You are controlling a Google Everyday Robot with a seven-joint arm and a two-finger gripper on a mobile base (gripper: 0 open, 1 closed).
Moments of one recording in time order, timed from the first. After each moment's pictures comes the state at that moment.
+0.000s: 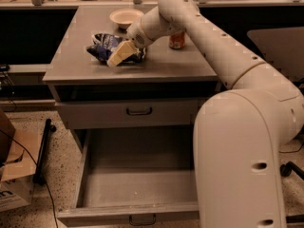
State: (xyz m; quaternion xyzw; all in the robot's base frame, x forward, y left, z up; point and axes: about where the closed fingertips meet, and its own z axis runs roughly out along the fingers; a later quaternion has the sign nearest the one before) arm 0.780 0.103 0.850 -0.56 0.70 0.23 0.39
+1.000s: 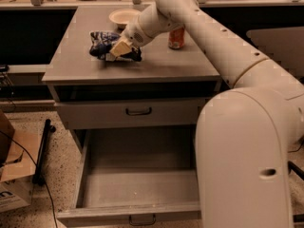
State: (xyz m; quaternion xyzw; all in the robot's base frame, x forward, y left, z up) arm 0.764 0.108 0.860 -0.58 0.69 0.22 0.38
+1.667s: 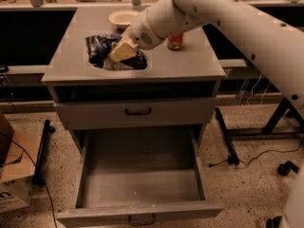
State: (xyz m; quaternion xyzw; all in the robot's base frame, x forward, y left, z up) arm 0.647 0.094 0.919 -0.59 0.67 0.23 0.39
